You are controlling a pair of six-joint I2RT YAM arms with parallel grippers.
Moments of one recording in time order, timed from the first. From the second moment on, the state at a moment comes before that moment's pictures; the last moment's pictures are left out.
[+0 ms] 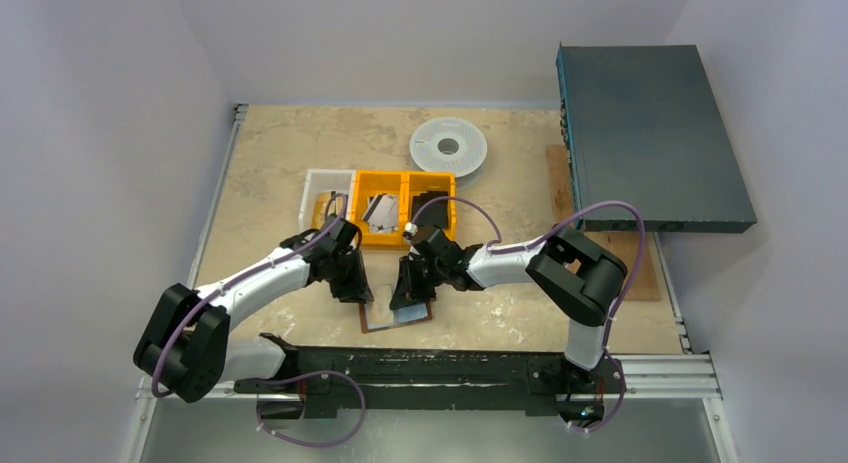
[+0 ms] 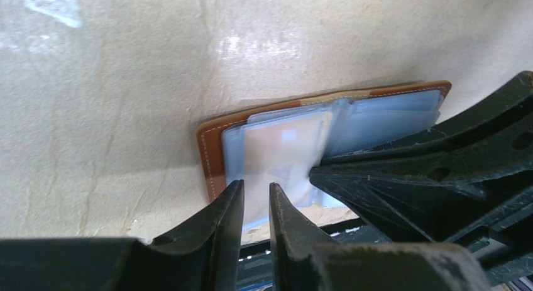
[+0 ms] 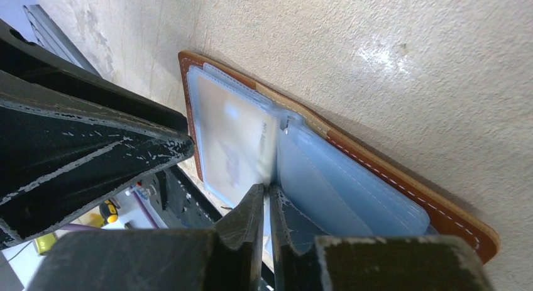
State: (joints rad) left arm -0.51 1.28 0.64 -0.57 0.20 -0.77; right arm 0.95 1.85 0.88 0.11 -0.38 0.91
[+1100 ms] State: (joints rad) left arm -0.52 1.30 0.63 -0.55 0.17 -0.77; right arm 0.95 1.84 0.88 0.13 -0.40 0.91
